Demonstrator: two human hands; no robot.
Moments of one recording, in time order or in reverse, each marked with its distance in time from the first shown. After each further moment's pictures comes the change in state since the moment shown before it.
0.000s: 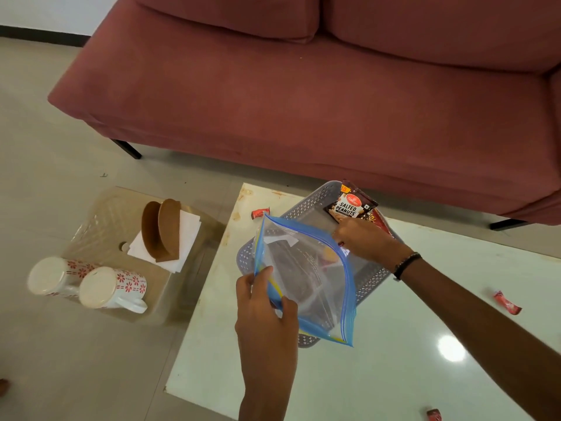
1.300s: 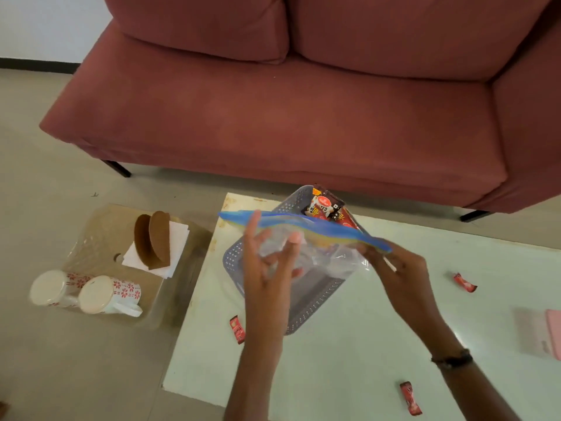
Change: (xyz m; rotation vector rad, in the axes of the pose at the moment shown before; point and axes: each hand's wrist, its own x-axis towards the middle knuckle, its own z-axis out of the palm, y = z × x) left_hand -0.019 0.081 -0.005 -0.838 -0.114 0.009; right_hand -0.168 -0.082 -0.069 1.028 0.828 0.472
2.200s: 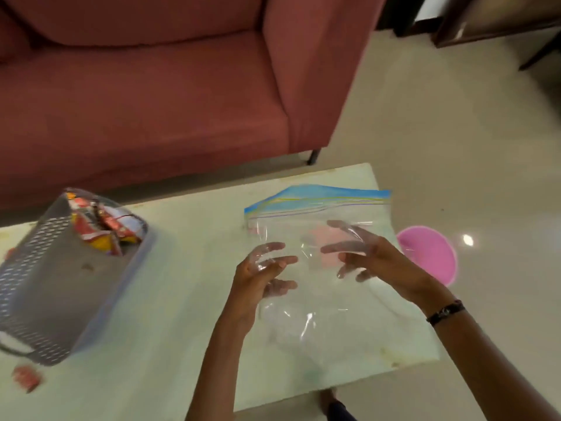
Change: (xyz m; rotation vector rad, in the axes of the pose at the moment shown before) left_hand -0.184 -0.208 0.318 0.244 -0.716 -0.526; right_hand -0.112 0.198 -0.420 0.234 -0.283 0.501
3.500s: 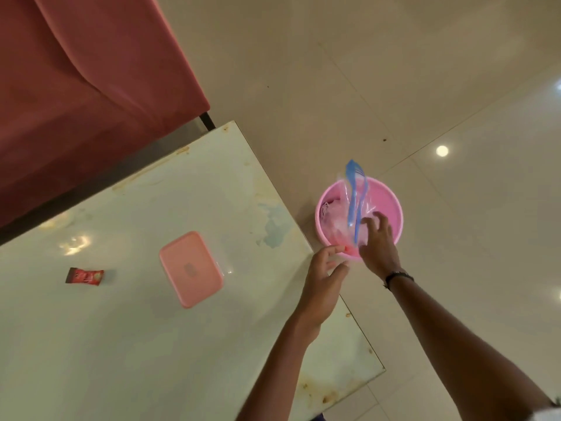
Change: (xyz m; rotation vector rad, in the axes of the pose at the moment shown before) left_hand 0.162 -0.196 0.287 0.400 -0.282 -0.194; right_hand 0.047 0.363 -0.208 -0.516 0.795 0.318
